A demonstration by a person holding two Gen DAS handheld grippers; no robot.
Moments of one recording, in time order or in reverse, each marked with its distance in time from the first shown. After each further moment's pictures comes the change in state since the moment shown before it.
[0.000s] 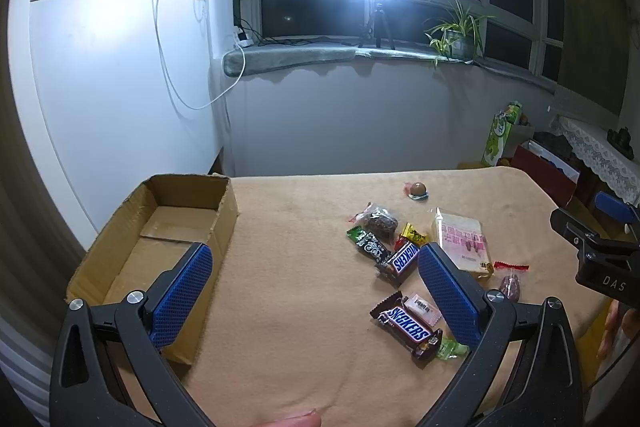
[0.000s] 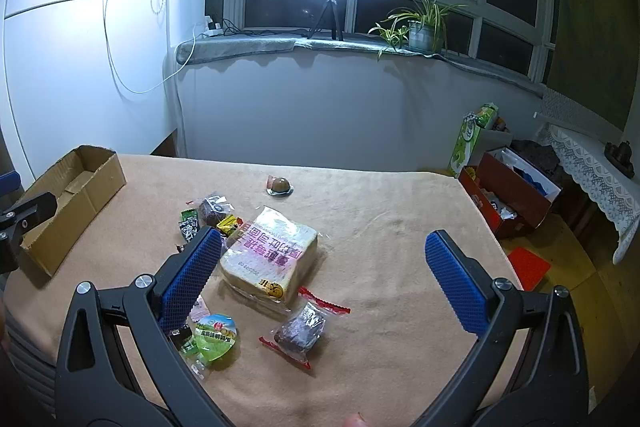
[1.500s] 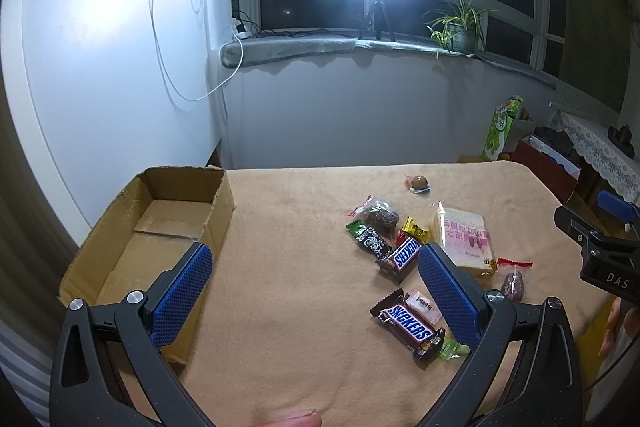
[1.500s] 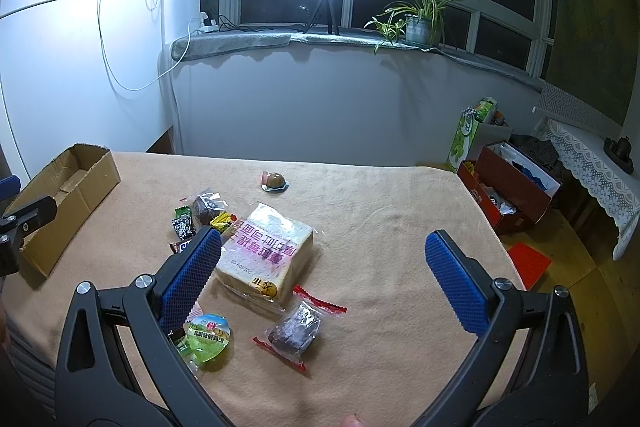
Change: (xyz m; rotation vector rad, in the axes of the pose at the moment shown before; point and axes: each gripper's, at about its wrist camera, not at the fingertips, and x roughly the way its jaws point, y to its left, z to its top) left arm 0.010 0.000 -0.001 0.000 0.028 -0.007; right arm 0.012 -0.010 -0.002 0.011 0.011 -0.003
